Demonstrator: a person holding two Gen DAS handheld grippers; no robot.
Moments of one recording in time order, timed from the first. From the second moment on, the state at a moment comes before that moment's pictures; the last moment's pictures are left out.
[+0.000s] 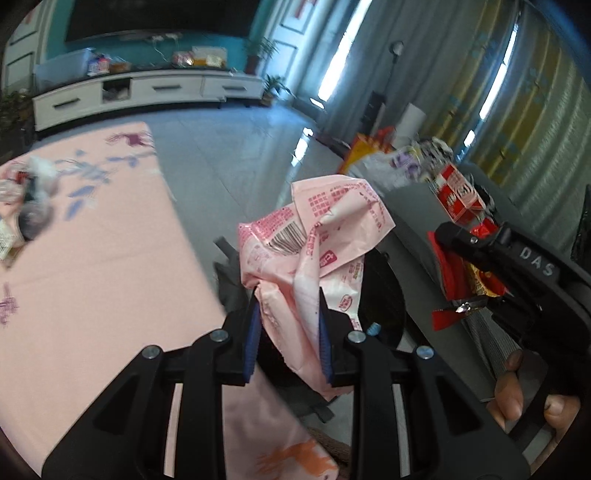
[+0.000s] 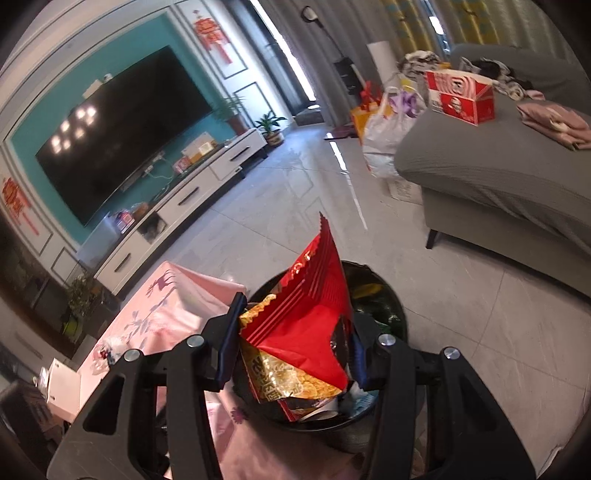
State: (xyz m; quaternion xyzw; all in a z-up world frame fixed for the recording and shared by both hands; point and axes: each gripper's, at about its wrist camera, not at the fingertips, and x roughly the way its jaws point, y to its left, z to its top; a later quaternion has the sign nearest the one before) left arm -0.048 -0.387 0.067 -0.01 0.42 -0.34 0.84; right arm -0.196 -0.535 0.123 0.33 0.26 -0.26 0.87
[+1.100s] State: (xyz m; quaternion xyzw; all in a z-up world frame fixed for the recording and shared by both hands) left arm -0.037 -0.443 0.026 0.00 0.46 -0.36 0.81; right arm -0.175 -0.572 0.071 0.37 0.33 -0.29 0.82
